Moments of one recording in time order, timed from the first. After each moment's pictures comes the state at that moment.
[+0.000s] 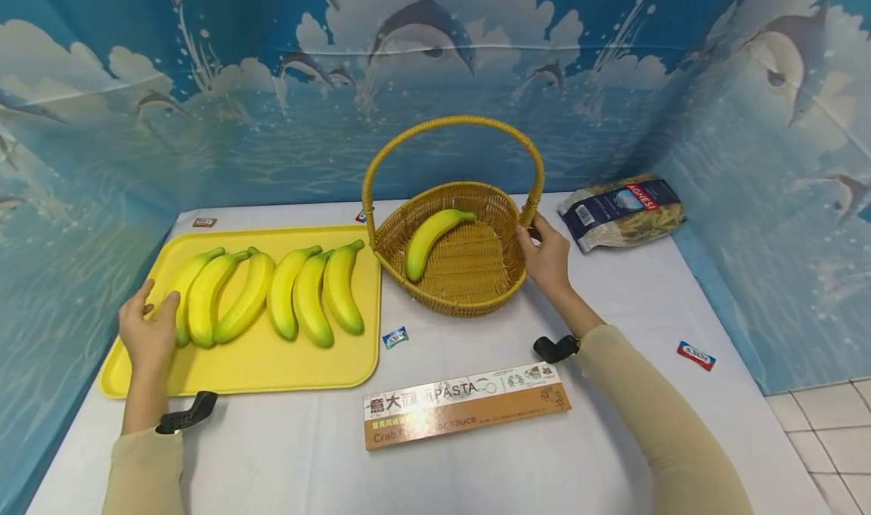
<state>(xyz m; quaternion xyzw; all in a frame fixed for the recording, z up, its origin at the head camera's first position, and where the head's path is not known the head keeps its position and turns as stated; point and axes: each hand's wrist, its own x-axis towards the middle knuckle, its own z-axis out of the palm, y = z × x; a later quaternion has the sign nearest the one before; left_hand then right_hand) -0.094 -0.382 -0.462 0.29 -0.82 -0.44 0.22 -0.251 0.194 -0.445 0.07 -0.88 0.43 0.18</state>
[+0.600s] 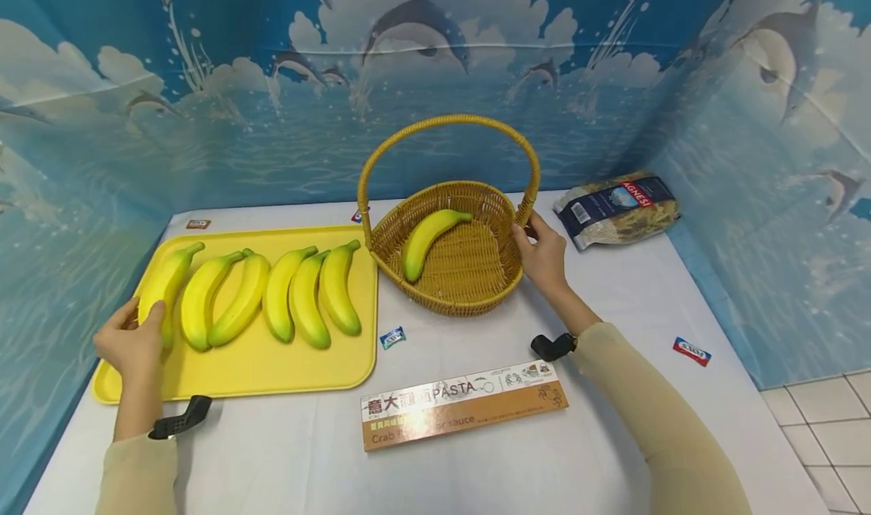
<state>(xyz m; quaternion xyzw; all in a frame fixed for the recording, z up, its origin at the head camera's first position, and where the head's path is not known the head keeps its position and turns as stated) -0.095 -0.382 -0.455 0.43 -0.72 -0.49 0.25 -0.251 0.196 -0.446 0.07 -0.88 0.43 0.18</state>
